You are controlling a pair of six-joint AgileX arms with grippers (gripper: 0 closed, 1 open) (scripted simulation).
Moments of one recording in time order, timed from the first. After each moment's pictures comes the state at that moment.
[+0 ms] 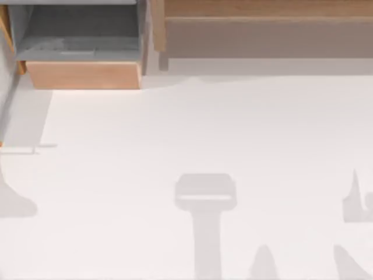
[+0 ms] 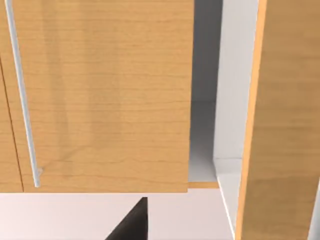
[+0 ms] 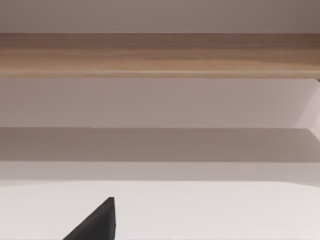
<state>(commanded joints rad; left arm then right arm) 0.65 2.02 0.52 1.49 0.70 1.59 0.00 0.00 0.00 0.00 0.00 0.00</state>
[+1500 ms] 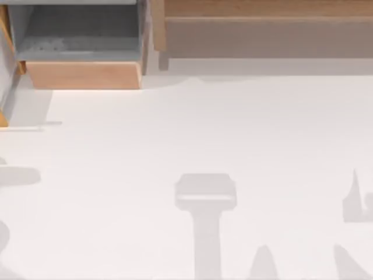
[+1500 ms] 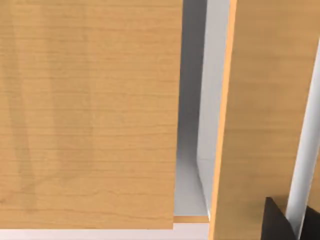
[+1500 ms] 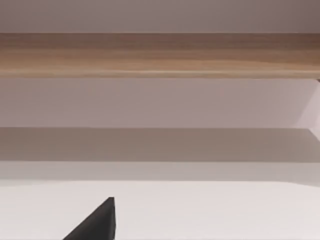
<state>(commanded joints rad) 0.56 2.11 0.70 1.38 0.60 1.58 0.00 0.00 0.00 0.00 0.00 0.00</state>
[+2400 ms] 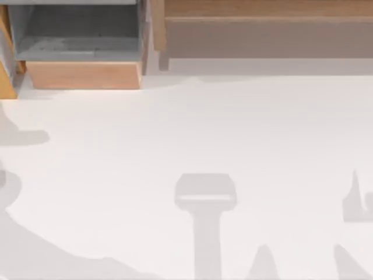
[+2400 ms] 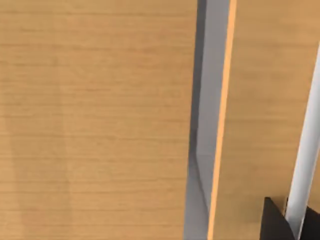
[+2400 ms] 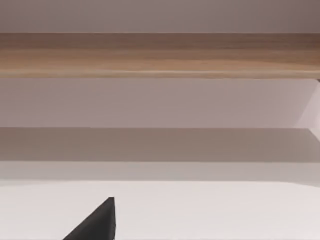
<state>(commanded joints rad) 0.46 2.23 0.97 1.23 0.50 1.58 0.00 0.00 0.00 0.00 0.00 0.00</state>
